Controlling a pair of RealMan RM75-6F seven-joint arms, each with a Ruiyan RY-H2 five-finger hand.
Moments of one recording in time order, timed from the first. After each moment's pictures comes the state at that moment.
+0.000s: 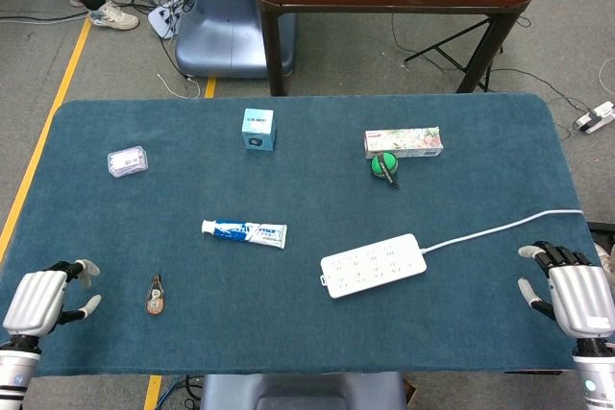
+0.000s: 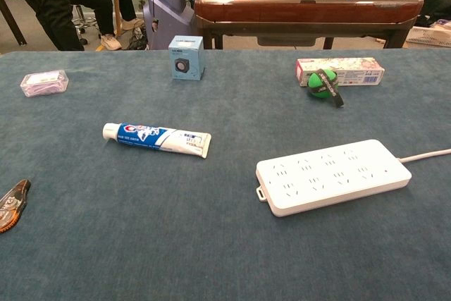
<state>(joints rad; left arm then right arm) -0.16 -1.10 -0.02 -1.67 1.45 1.35 0.04 0.06 -1.13 0.02 -1.62 -1.53 1.56 -0.16</state>
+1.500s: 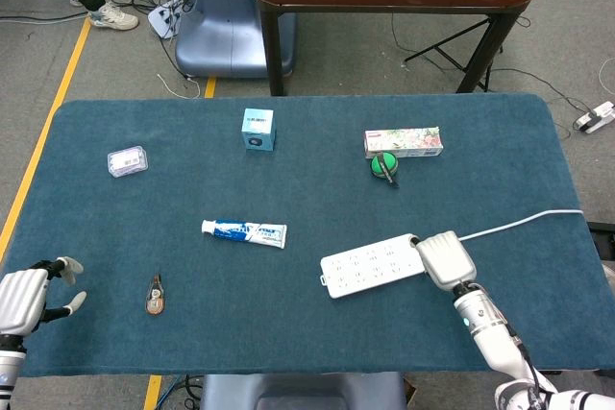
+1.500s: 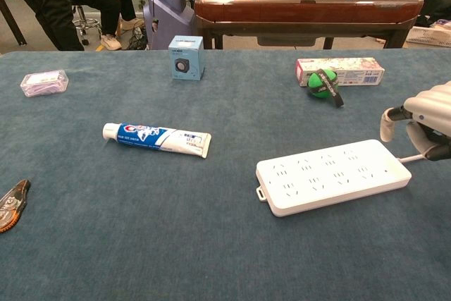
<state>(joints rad) -0.14 -1.08 -0.03 -1.65 1.41 1.36 -0.02 0.43 -1.37 0.08 -1.63 -1.25 1.05 -0.69</state>
